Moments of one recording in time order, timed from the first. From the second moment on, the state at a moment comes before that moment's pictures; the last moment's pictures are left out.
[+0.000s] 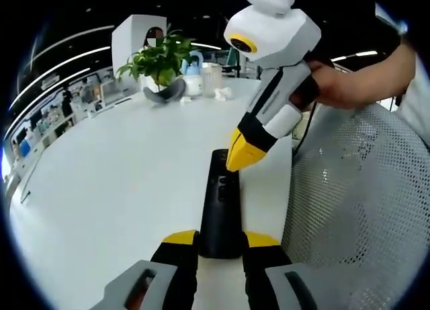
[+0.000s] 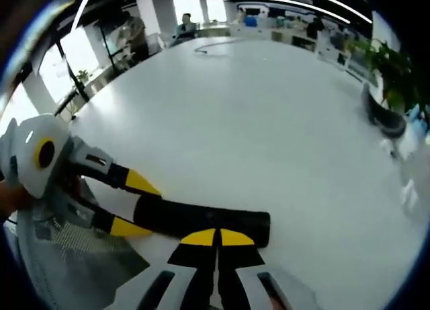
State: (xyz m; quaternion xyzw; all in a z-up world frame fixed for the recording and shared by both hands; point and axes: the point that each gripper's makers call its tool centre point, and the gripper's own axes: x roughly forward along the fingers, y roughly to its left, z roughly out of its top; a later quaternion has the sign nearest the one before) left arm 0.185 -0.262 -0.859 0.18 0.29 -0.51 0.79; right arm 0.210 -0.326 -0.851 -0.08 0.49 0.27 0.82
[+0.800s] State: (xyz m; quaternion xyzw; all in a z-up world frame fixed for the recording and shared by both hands) left arm 0.185 -0.262 -0.859 0.18 0.29 -0.51 0.79; right arm 0.209 -0.327 -0.851 -0.08 0.51 0.26 0.82
